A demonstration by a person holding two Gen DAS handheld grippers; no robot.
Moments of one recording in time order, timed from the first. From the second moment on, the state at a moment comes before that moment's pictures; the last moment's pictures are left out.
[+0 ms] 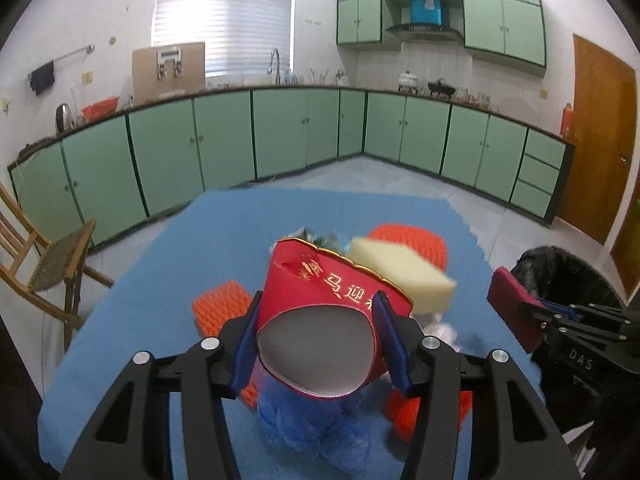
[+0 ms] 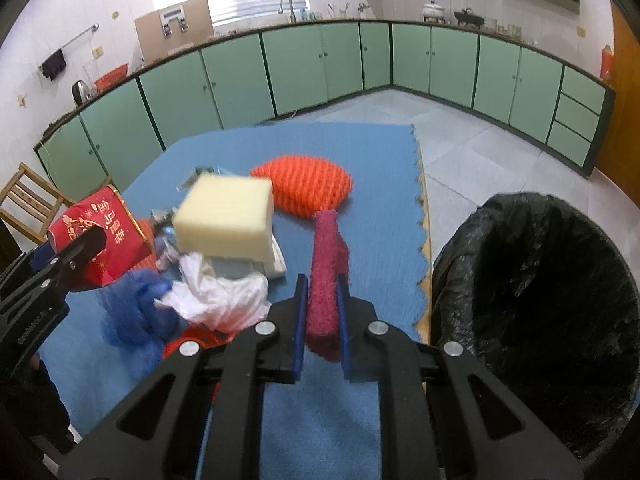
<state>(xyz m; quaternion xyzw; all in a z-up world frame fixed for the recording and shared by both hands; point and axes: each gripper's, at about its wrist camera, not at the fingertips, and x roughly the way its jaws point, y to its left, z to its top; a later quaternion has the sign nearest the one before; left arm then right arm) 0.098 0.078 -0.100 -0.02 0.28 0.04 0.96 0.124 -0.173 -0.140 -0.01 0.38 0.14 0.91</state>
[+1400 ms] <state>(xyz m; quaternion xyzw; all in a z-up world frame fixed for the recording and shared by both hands) 0.191 -0.184 -0.139 0.00 0.33 -0.23 0.92 0.112 -0.404 -0.153 0.02 0.38 -0.09 0.92</state>
